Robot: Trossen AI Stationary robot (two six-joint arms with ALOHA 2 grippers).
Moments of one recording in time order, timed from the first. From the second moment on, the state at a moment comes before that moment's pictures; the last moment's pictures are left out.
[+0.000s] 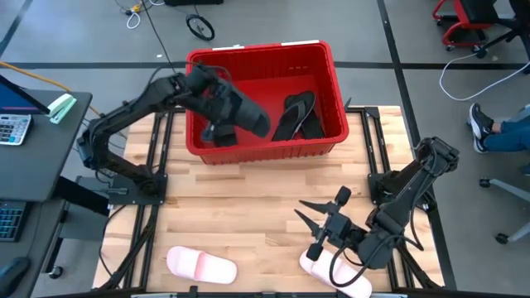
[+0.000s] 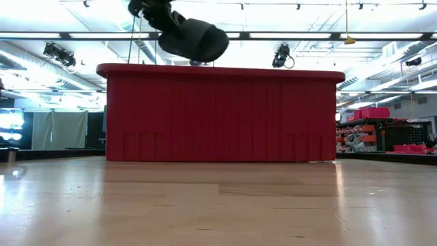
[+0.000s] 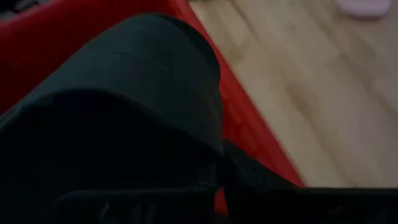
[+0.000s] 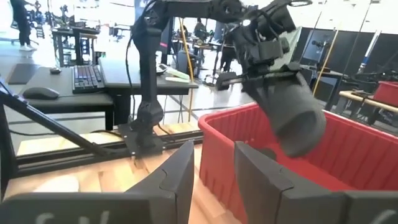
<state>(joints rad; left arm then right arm) 0.57 1.43 1.53 -0.93 0.42 0.83 0.79 1.54 1.33 0.02 1.33 0.10</state>
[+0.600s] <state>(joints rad) 0.90 1.70 1.63 -1.25 0.35 1.09 0.71 1.54 1.33 -0.08 1.33 0.18</state>
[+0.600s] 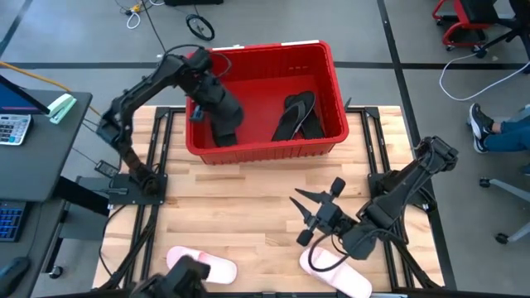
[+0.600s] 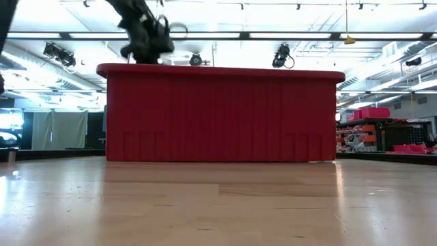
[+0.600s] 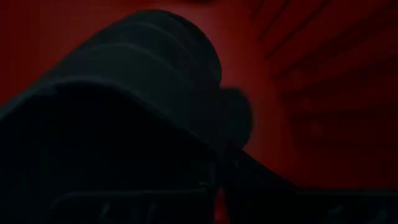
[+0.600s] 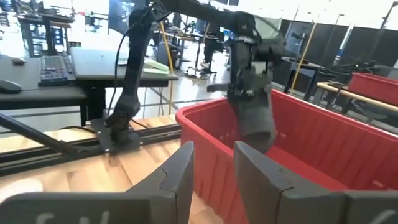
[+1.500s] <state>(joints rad) 0.83 1.94 1.65 -1.20 0.28 1.11 0.56 1.54 1.33 -0.28 1.14 0.37</state>
